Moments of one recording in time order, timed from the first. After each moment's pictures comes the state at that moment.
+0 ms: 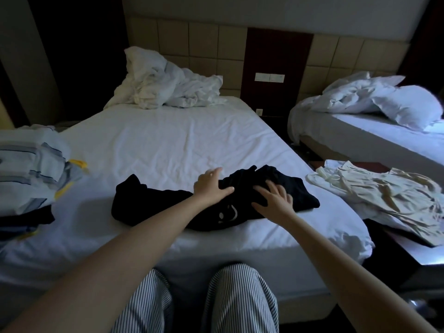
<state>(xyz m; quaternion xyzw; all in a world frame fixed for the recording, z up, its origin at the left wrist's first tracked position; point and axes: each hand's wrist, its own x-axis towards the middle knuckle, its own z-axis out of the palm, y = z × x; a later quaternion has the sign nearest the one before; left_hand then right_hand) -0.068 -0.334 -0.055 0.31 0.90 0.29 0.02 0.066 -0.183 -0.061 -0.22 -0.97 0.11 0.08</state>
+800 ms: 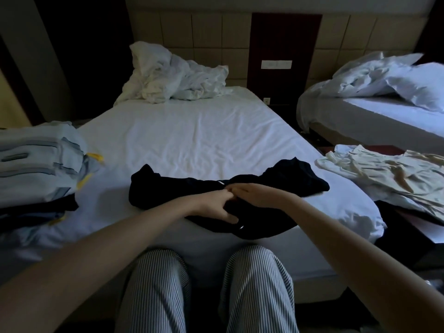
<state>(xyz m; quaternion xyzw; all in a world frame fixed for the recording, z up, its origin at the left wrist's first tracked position) -0.015 -0.394 -0.045 0.54 0.80 0.18 0.22 0.062 -0.244 -0.030 0.03 -0.96 0.26 -0.06</state>
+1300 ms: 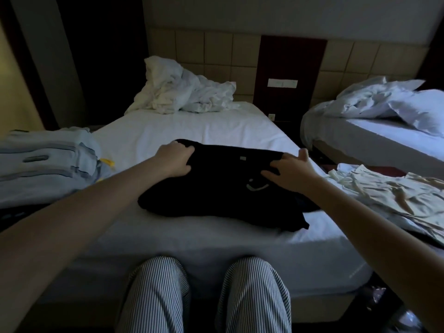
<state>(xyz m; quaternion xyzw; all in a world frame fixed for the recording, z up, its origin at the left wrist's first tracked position) -0.091 -0.456 0.048 0.40 0.90 -0.07 -0.13 0.074 -0.203 0.042 -0.07 -0.98 -0.15 0.13</state>
